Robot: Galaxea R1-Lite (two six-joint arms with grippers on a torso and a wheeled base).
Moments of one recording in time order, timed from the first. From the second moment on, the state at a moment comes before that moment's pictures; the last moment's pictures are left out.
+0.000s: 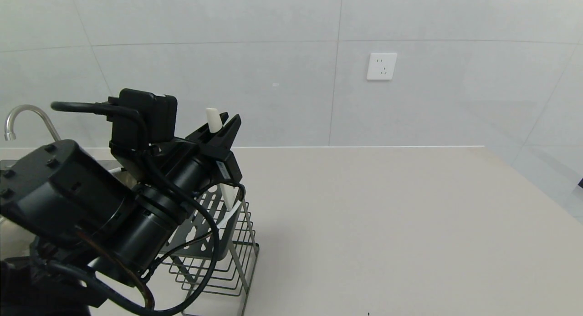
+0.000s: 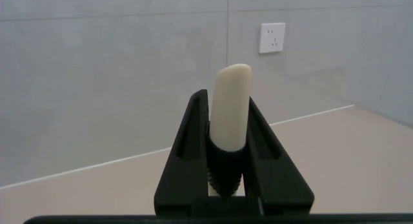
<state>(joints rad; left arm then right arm) -0.75 1.62 -0.49 -1.42 0.34 0.14 0.00 0.00 0.00 0.00 0.03 0.01</state>
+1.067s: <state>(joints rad) -0.74 1.68 -0.46 -1.43 0.34 0.13 0.00 0.00 0.00 0.00 0.03 0.01</state>
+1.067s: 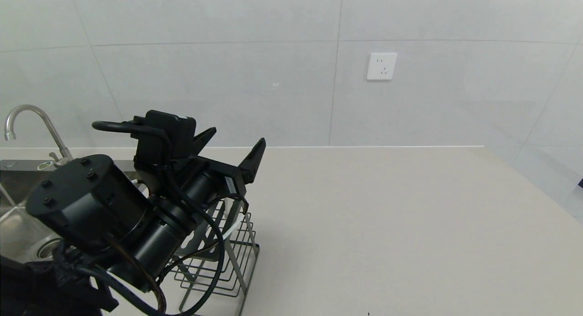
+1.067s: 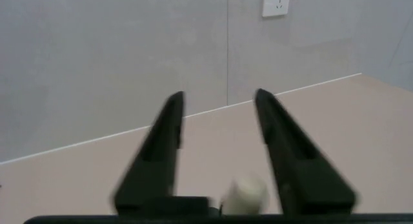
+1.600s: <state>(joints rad) -0.63 1.62 -0.51 -1.40 0.03 0.32 0.00 0.00 0.00 0.00 0.03 0.01</state>
